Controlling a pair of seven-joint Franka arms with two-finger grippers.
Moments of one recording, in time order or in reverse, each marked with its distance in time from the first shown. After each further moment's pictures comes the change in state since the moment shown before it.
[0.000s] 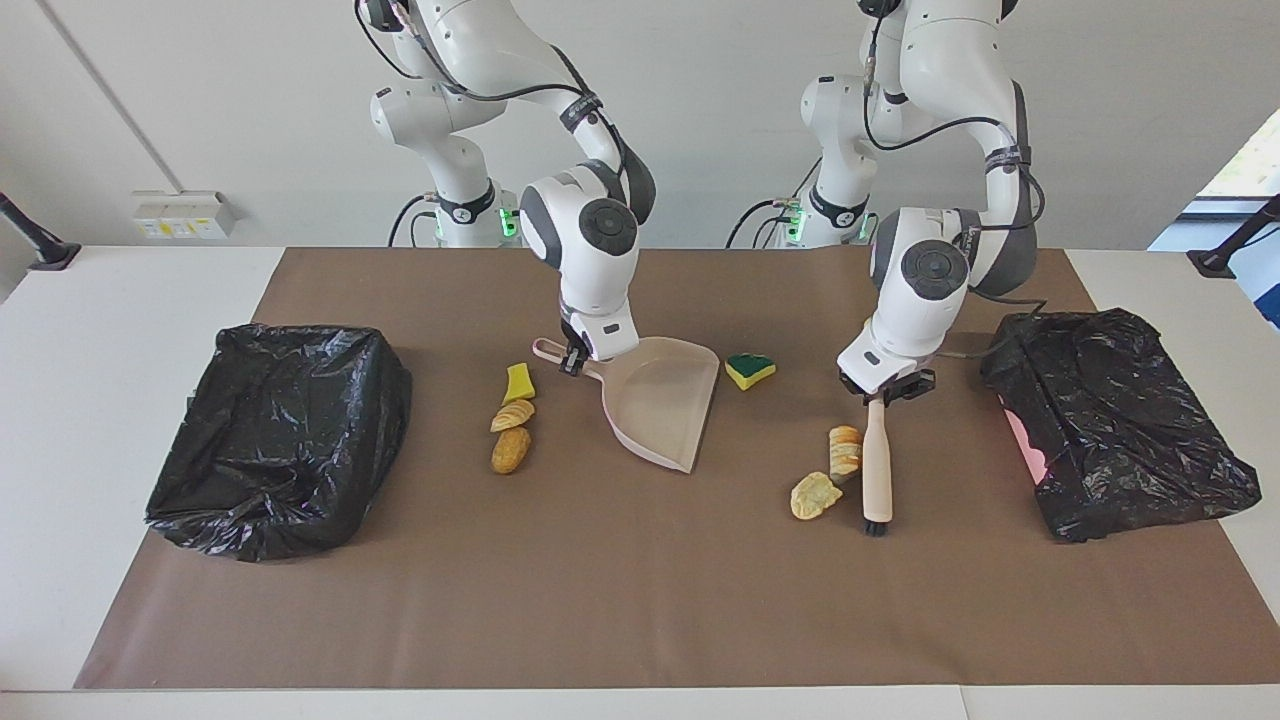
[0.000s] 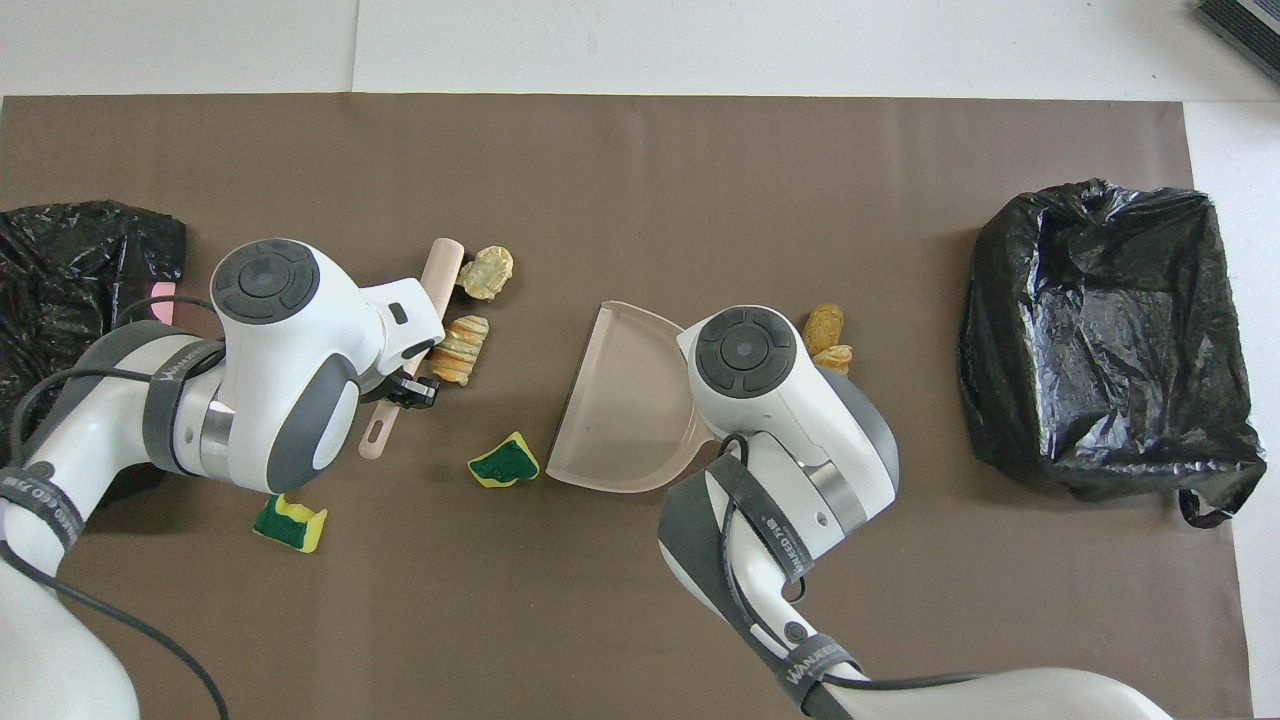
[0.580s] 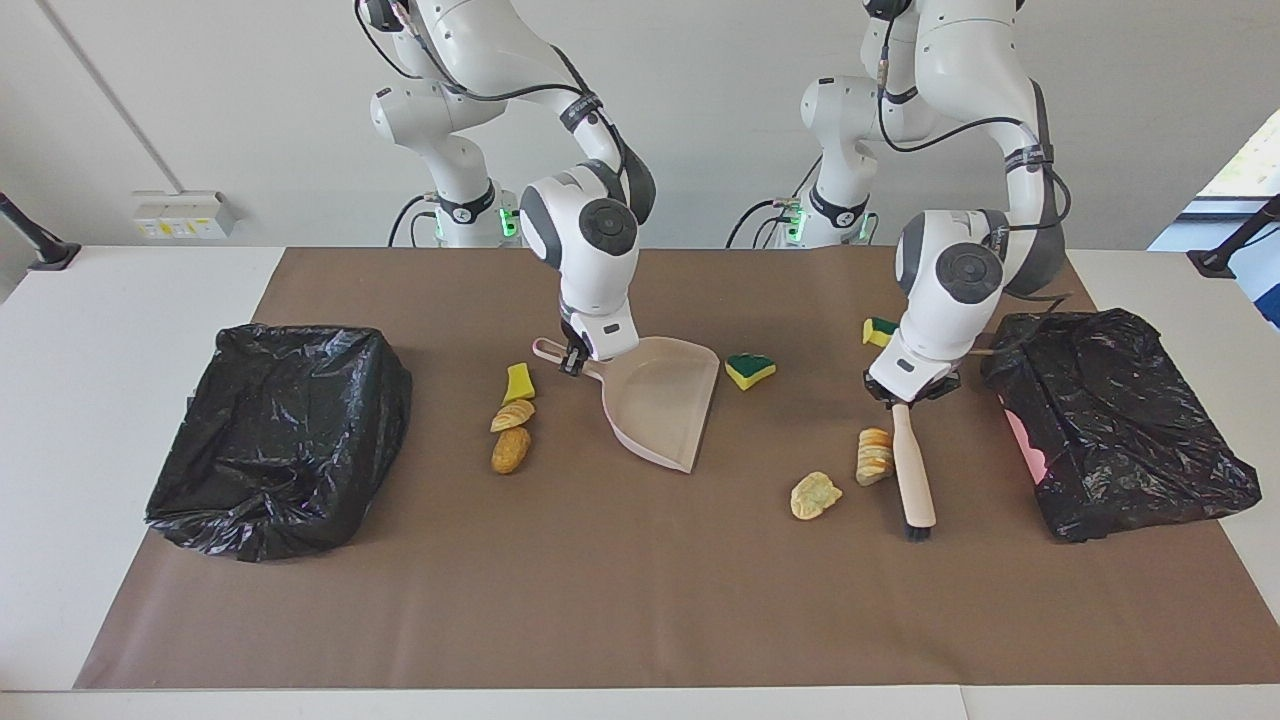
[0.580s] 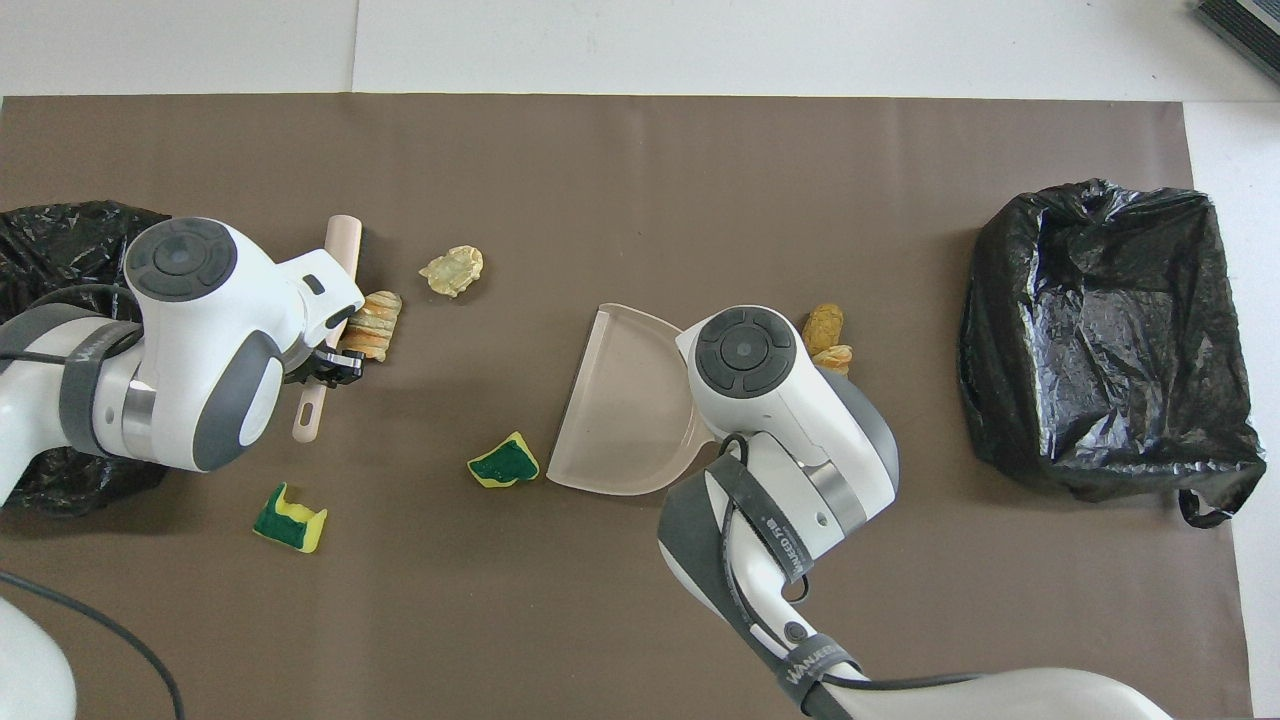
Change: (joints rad) left arm 0.117 0.010 0.004 0.012 0.152 -0.001 -0.120; right arm 0.000 0.000 0.000 0.000 0.000 0.000 -0.020
